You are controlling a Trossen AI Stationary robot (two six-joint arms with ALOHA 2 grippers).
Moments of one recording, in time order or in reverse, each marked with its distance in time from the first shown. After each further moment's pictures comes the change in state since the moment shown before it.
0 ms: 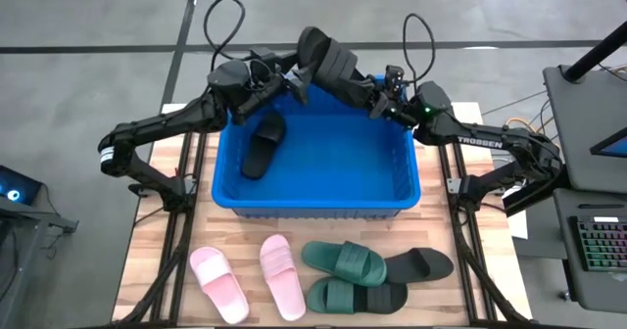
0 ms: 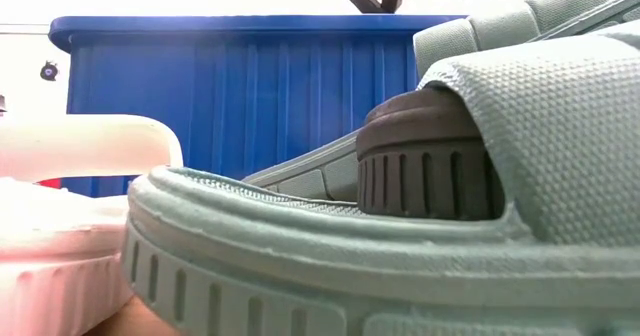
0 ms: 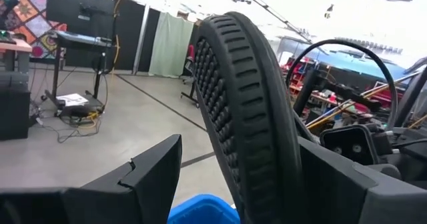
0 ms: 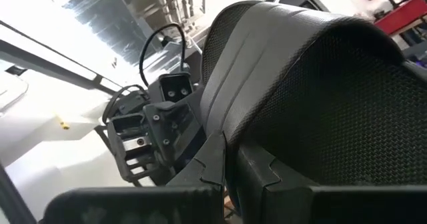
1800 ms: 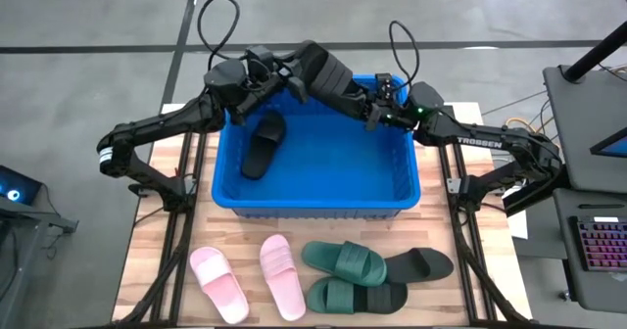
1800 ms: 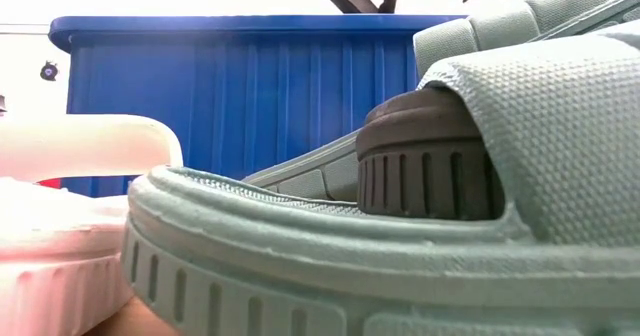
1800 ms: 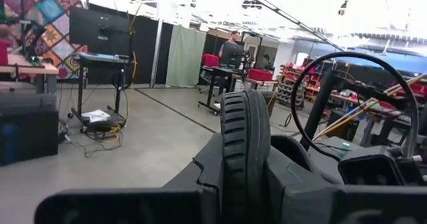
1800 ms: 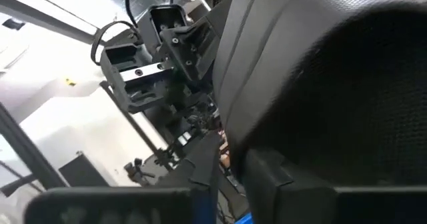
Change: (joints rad) left arm 0.004 -0.012 0.004 0.014 -0.069 0.111; right arm 0.024 0.002 -0.004 -0.125 -0.145 -0.014
